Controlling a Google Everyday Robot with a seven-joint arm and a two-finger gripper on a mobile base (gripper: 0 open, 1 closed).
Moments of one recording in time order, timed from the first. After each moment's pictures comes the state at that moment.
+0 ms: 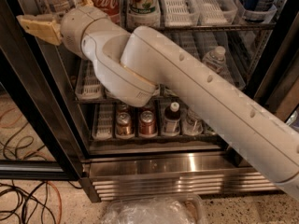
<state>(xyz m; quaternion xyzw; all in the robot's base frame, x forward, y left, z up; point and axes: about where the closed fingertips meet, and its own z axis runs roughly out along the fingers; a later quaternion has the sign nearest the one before) 0.591 0.192 1.064 -0.30 0.58 0.26 0.71</state>
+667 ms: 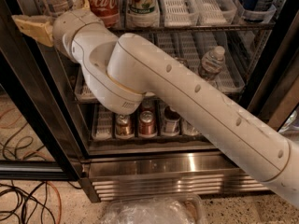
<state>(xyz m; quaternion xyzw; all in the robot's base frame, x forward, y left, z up) 0.590 0.200 1.062 -0.27 0.59 0.24 0.72</state>
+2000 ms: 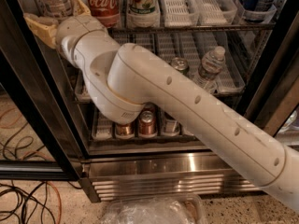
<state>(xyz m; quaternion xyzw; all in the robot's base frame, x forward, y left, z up) 0.588 0.190 1.053 -0.25 0.59 0.24 0.73</state>
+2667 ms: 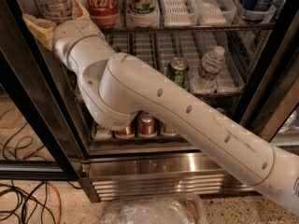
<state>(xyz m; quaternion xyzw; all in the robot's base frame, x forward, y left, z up) 0.588 0.188 1.054 -0.22 0.58 0.22 0.75</state>
